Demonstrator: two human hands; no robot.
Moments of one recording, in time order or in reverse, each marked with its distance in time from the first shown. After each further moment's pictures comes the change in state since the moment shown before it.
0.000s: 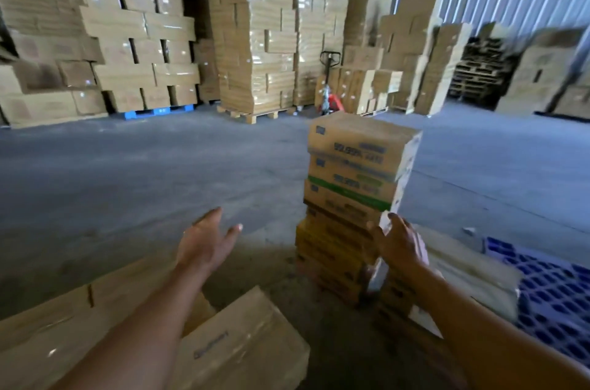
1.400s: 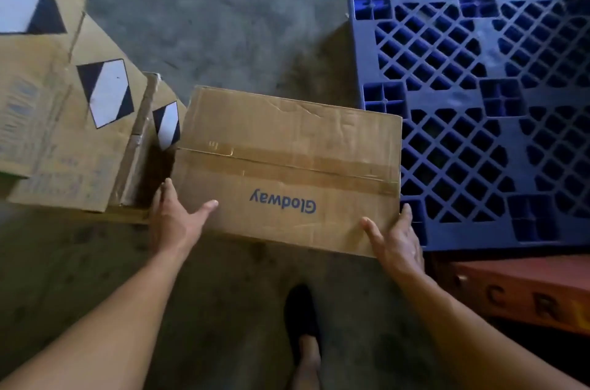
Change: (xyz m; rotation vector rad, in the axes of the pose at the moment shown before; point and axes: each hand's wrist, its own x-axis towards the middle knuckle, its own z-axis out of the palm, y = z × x) left_hand 0.203 0.359 0.842 0.143 -0.654 -0.071; right_hand 0.329 0.706 0.109 0.073 -0.221 1.175
